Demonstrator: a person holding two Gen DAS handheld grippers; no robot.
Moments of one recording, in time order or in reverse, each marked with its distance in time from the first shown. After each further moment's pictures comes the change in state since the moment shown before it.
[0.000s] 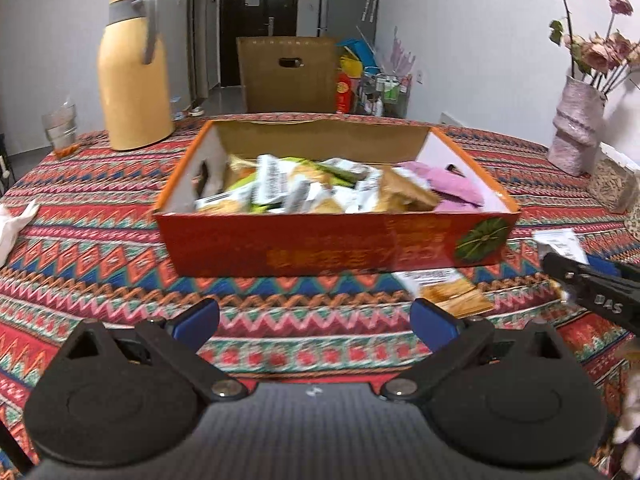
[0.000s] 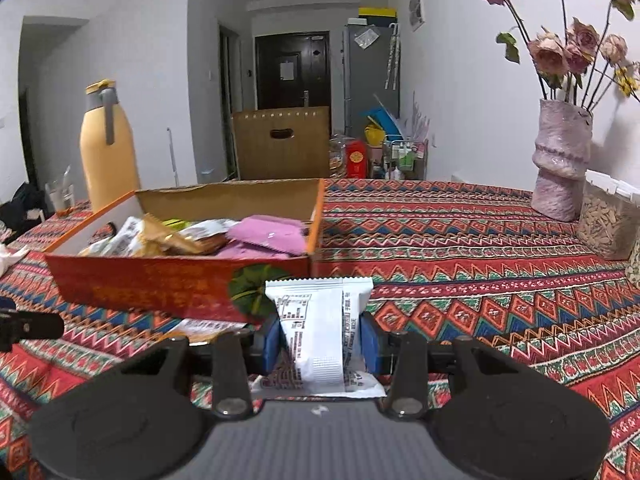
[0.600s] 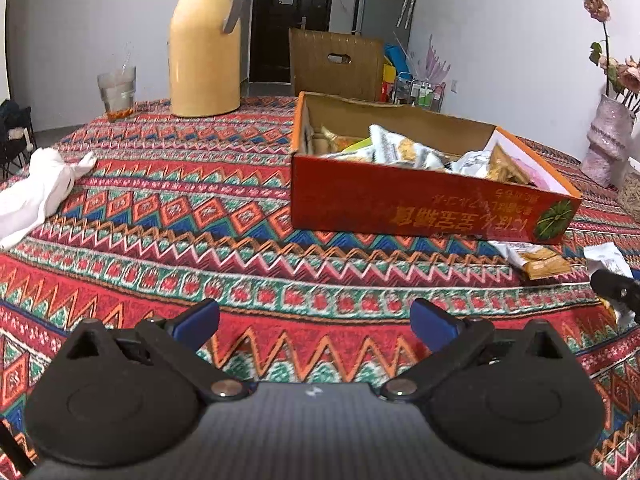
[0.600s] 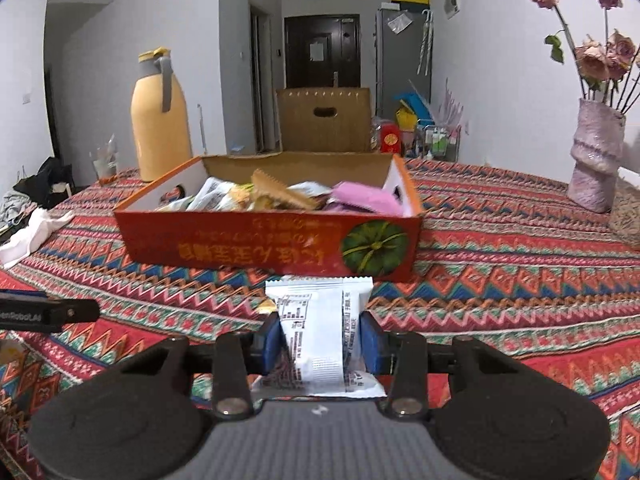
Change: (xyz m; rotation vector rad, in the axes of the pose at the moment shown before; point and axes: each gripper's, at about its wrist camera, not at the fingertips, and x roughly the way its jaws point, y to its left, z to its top) left arm -0.013 0.098 -0.042 -0.079 -0.014 0.043; right arm -0.031 0.077 -0.021 -0.054 0.063 0.064
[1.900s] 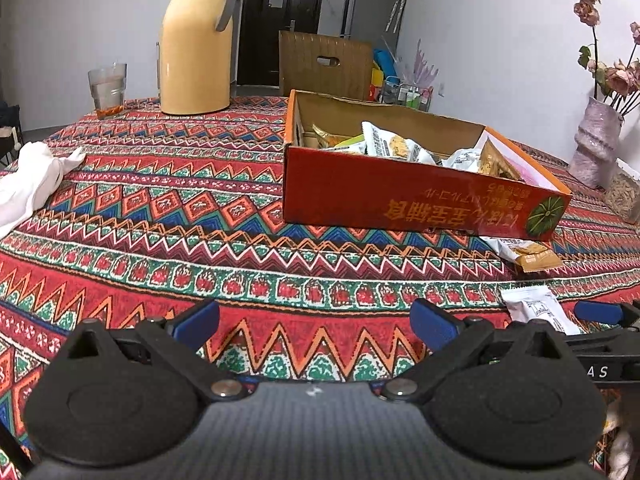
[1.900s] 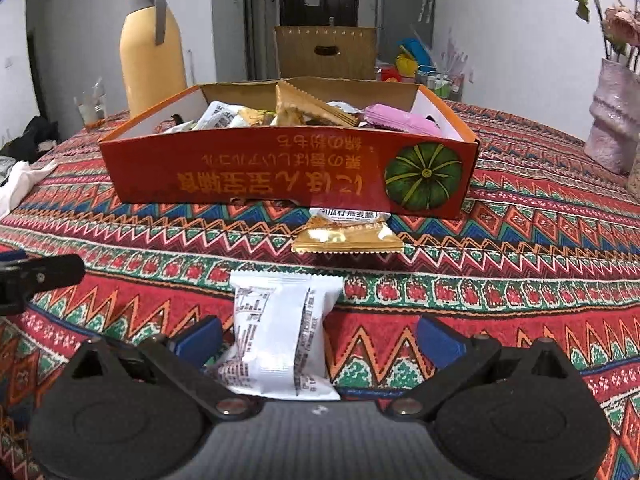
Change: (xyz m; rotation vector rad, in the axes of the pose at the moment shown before) left arm 0.006 0.011 -0.011 -0.012 -0.009 -0.050; right arm 0.049 0.043 -0.019 0.005 0.182 -0.038
